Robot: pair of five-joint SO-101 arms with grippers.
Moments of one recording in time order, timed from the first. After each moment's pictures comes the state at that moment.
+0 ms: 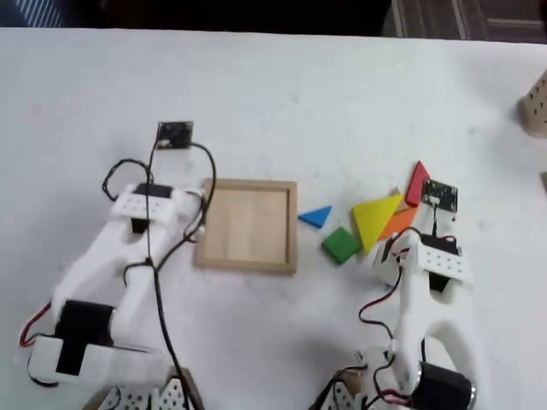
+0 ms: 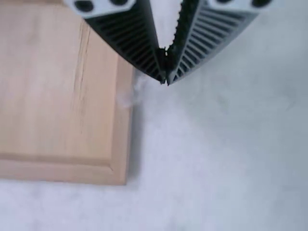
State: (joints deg) left arm 1.9 -3.6 42.2 43.8 9.7; right arm 13.4 -22.8 60.7 50.2 -0.7
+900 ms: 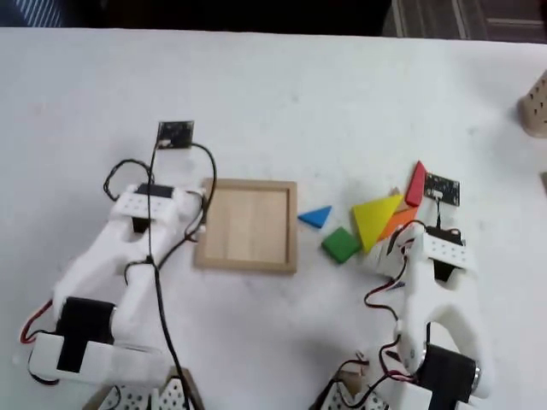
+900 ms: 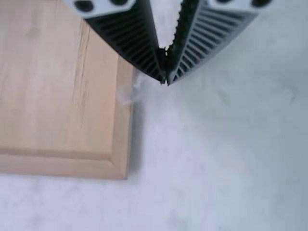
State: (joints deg) left arm 1.9 -2.5 42.2 42.1 9.7; right arm 14.6 -15.9 56.6 47.8 3.2
